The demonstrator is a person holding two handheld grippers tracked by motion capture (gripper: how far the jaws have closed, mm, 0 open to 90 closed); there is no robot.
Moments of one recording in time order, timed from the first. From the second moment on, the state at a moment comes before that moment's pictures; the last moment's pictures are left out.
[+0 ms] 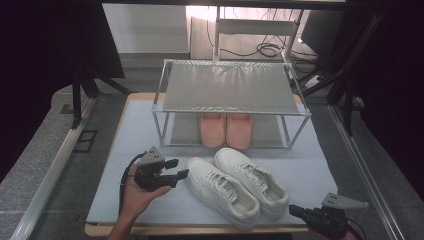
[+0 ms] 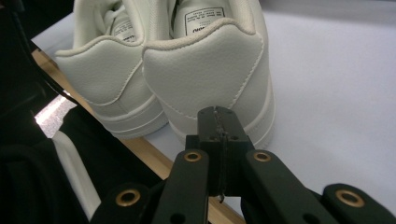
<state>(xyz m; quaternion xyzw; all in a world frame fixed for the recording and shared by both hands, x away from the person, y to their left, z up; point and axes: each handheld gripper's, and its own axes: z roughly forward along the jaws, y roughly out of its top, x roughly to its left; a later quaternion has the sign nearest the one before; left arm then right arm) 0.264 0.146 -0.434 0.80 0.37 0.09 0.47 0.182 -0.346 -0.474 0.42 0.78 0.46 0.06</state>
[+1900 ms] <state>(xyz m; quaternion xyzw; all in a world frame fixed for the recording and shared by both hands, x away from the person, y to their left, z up) 0.269 0.150 -0.439 0.80 0.38 0.09 0.46 0.235 -0.302 -0.424 0.36 0.79 0.48 0.09</state>
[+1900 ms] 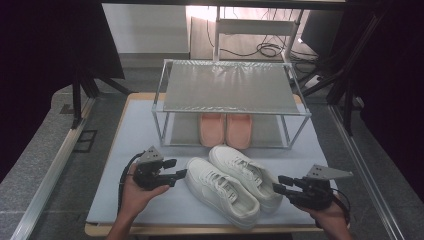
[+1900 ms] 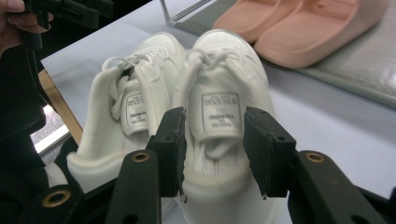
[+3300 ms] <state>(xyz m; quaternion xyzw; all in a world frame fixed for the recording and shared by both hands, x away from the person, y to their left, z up) 0.270 0.153 -0.441 0.80 0.39 0.08 0.46 0.260 -0.233 -0.424 0.34 0.83 0.43 0.05</state>
